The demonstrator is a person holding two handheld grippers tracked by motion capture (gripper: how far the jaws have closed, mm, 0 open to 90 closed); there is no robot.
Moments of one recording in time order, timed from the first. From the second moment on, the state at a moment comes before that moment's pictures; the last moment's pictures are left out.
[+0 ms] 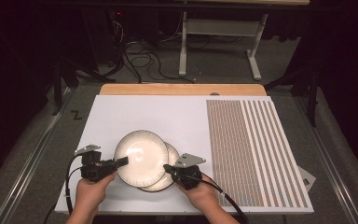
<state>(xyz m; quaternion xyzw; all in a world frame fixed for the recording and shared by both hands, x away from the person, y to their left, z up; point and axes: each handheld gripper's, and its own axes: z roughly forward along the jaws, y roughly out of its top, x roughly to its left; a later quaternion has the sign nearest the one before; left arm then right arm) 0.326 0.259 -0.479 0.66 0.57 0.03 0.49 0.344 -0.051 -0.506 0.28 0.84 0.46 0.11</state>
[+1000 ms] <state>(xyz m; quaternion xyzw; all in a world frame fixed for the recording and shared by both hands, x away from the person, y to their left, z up) 0.315 0.249 -0.474 0.68 0.51 0.09 0.53 0.342 -0.113 -0.465 0.30 0.80 0.50 0.15</state>
